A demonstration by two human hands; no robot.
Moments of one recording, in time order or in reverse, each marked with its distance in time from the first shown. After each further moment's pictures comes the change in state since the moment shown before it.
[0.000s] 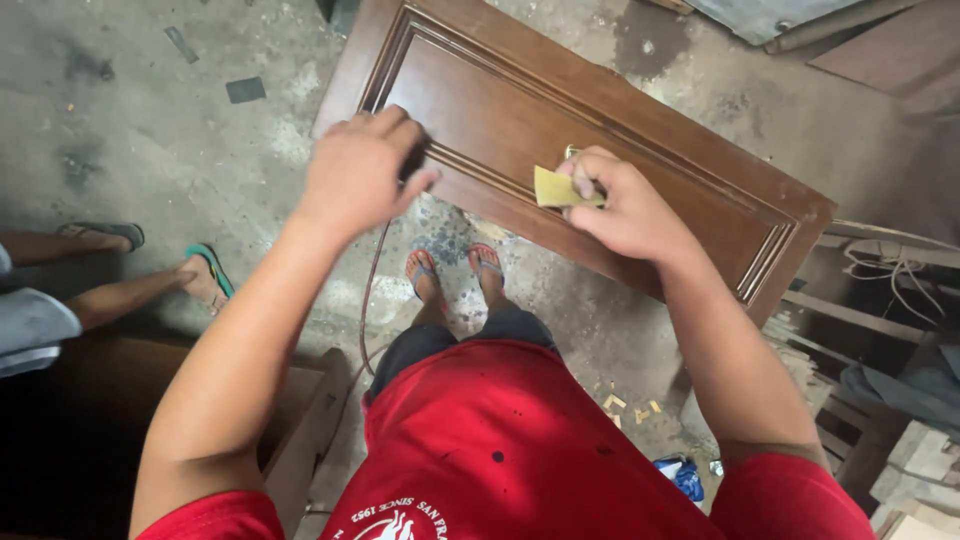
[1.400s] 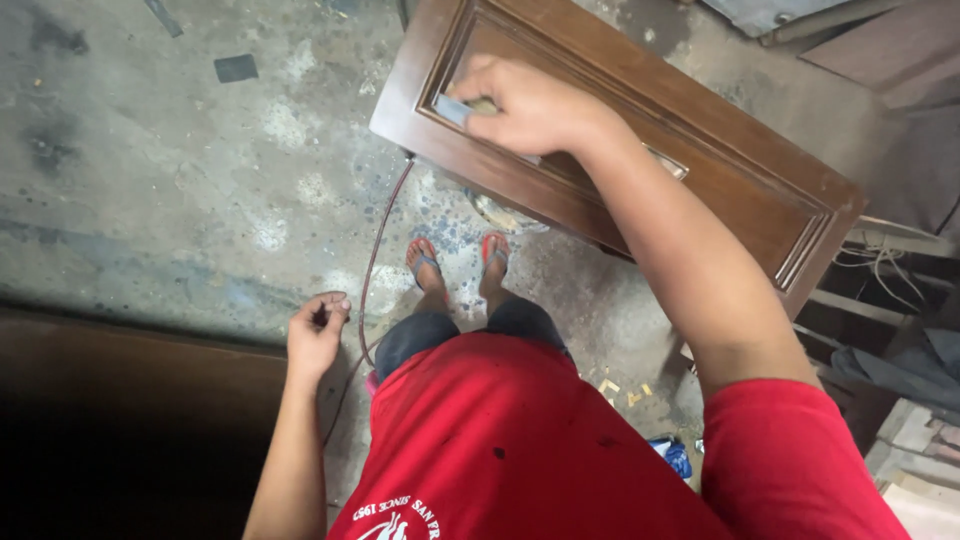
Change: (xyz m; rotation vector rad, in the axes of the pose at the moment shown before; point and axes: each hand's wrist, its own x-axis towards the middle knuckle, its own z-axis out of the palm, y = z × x) left_hand -0.294 -0.049 0.190 -1.096 0.175 -1.027; right_hand 0.178 -0.089 0.073 -0.337 -0.428 -0.106
